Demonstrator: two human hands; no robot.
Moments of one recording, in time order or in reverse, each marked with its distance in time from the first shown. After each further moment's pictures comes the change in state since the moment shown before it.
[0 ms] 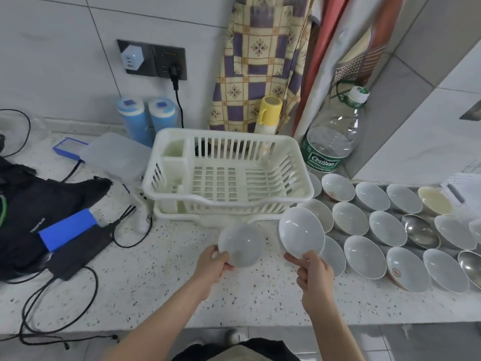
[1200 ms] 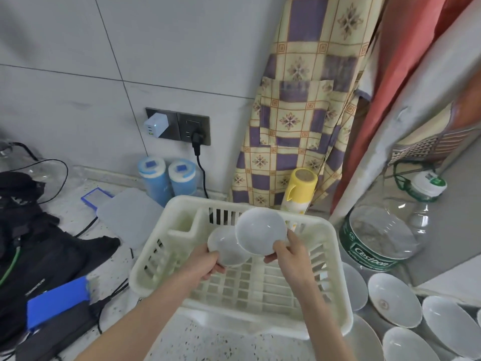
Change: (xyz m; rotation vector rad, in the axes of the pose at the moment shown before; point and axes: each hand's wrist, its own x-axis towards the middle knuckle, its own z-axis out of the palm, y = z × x) left_hand 0.116 0.190 -0.037 0.193 0.234 0.035; right_hand 0.145 -0.130 0.182 -0.631 -0.512 -0.451
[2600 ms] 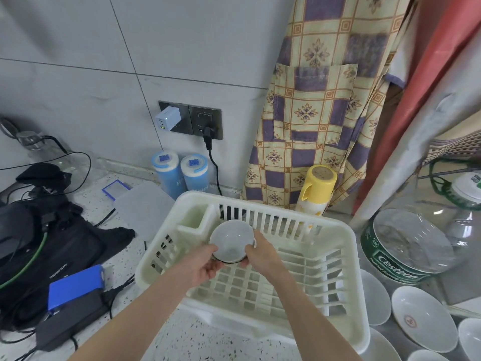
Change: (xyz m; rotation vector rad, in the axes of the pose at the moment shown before) left_hand 0.031 -0.021 -0.007 -0.456 0.052 -0.273; right_hand 0.059 0.028 0.073 -0.272 -0.377 0.067
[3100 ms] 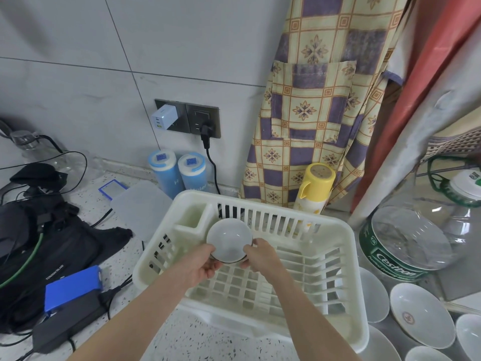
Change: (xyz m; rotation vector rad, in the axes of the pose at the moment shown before) left_hand -0.012 0.003 0.004 0.013 0.003 0.027; right_hand 0.012 0.011 0.004 0.095 -0.039 0.177
